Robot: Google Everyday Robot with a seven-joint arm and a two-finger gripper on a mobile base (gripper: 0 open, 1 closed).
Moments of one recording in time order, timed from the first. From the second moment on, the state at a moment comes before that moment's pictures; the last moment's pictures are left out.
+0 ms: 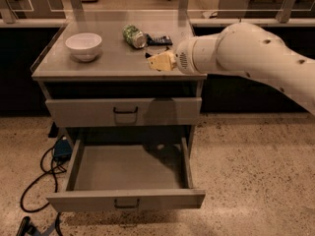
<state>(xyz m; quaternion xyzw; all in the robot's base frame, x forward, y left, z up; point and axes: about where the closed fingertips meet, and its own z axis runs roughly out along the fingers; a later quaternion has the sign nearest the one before) 0.664 -0.042 0.924 -0.25 0.81 0.17 0.50</state>
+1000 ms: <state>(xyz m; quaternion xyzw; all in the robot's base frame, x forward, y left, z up) 0.622 -0.017 0.915 -0.27 0.81 0.16 0.49</state>
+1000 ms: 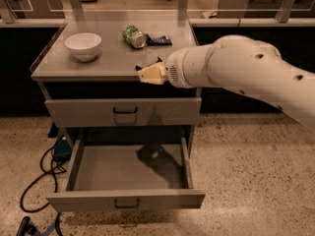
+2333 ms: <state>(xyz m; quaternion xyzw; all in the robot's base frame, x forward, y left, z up) 0.580 0.003 0.770 -0.19 0.85 0.19 0.44</state>
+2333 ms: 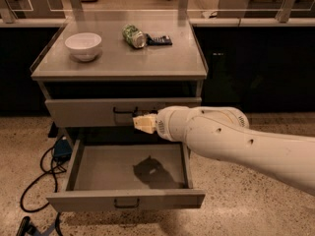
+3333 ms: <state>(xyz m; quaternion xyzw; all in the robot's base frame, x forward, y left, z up) 0.584 -0.044 0.601 -0.14 0.89 0.15 0.41</state>
